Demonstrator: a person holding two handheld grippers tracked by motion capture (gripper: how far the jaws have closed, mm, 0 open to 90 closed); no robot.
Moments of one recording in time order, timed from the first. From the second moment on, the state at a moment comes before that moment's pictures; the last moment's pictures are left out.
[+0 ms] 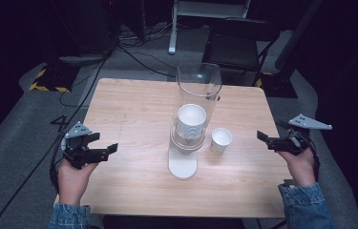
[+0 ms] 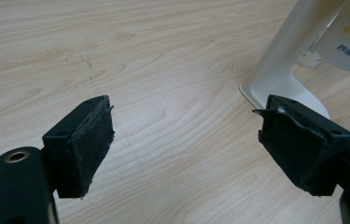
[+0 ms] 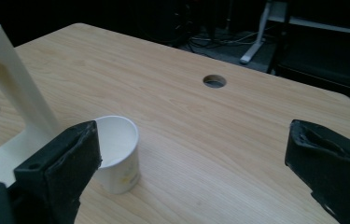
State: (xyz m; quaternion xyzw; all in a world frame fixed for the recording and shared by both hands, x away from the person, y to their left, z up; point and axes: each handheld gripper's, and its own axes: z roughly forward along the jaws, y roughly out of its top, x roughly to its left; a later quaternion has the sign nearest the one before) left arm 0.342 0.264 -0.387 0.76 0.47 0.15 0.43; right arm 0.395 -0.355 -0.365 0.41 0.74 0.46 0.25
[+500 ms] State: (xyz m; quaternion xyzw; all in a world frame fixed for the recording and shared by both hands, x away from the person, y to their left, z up) left arm 0.342 0.277 -0.389 0.75 0.48 0.16 0.43; right arm 0.390 -0.395 -0.358 0.47 0.71 0.44 0.28
